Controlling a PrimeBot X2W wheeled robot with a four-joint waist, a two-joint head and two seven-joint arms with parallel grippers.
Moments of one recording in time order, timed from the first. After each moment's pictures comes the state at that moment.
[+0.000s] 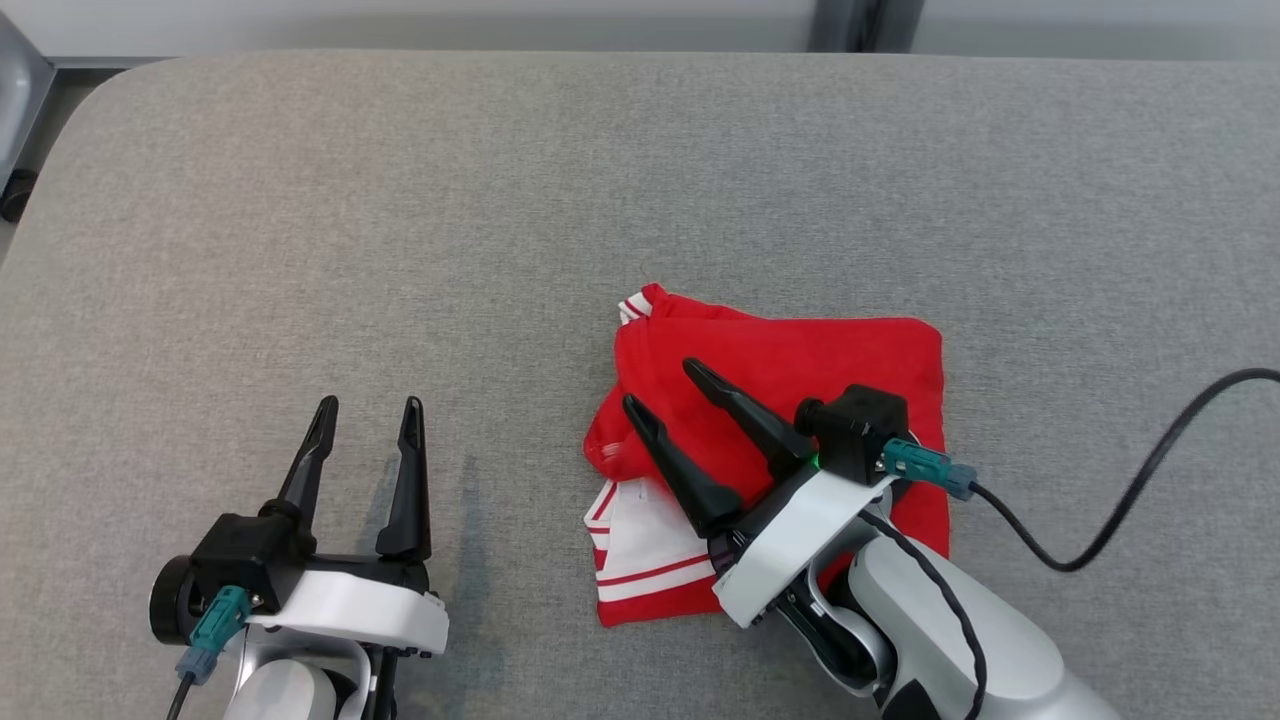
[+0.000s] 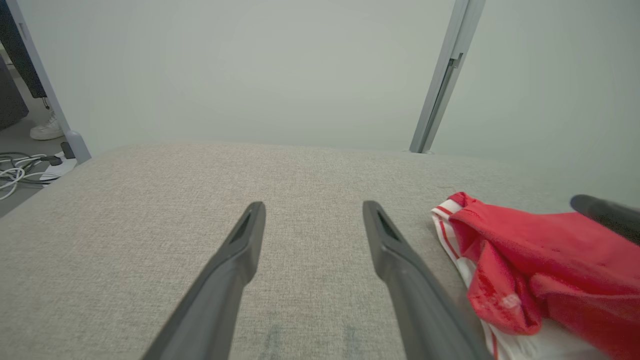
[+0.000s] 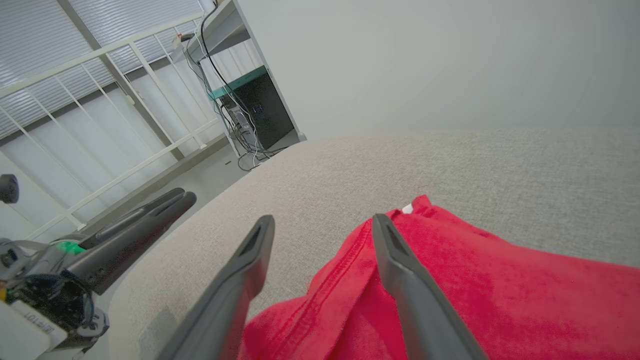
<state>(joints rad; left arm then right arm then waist) -0.13 0.16 -0.24 0.15 -0.36 0.12 -0.26 -0.56 -0.05 0.76 0.48 0.61 0.13 -0.24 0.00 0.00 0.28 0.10</state>
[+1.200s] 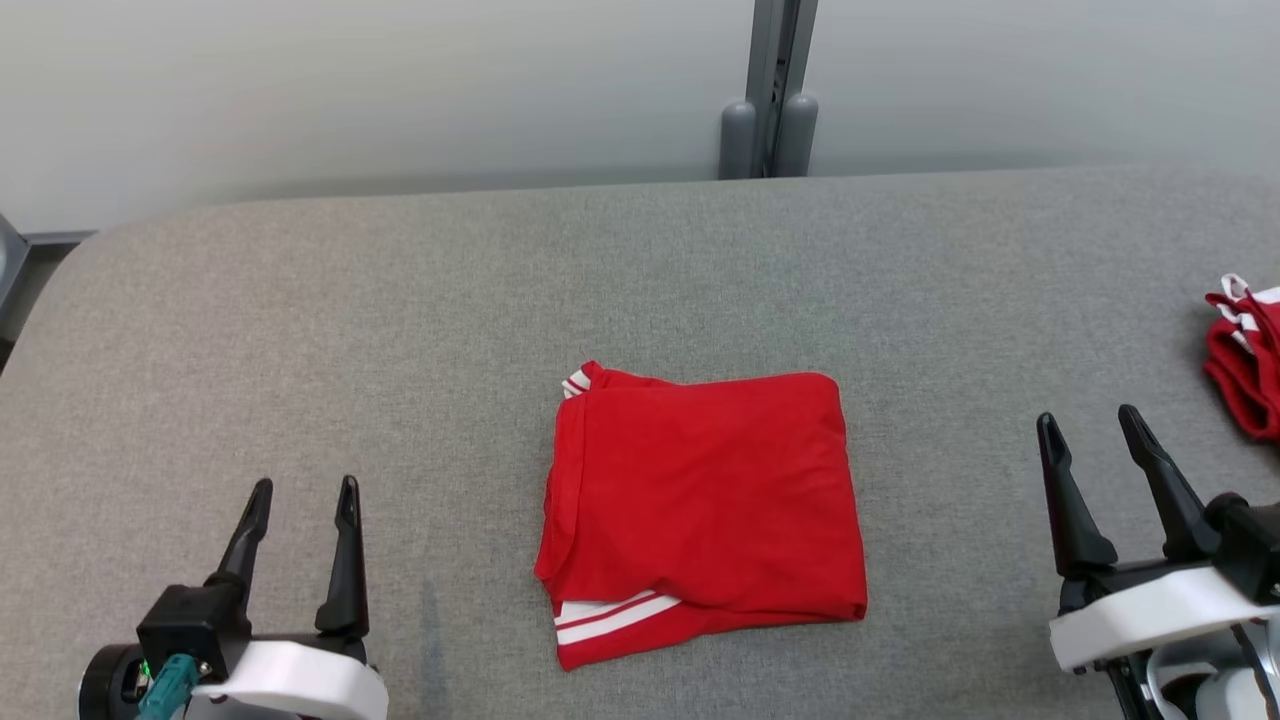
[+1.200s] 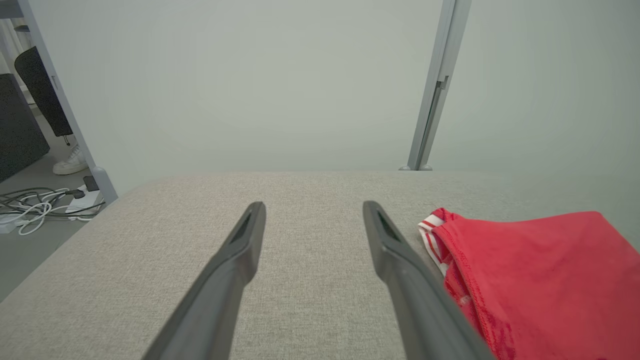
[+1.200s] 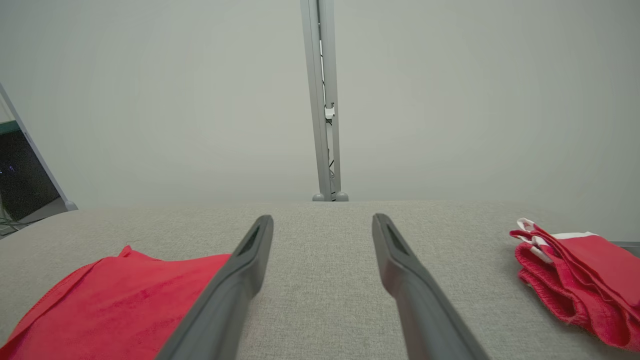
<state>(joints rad) 0.00 0.23 -0.19 0.08 -0.36 0.17 -0.21 -0.08 -0.12 0.00 0.10 0.24 0.13 -0.14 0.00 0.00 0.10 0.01</state>
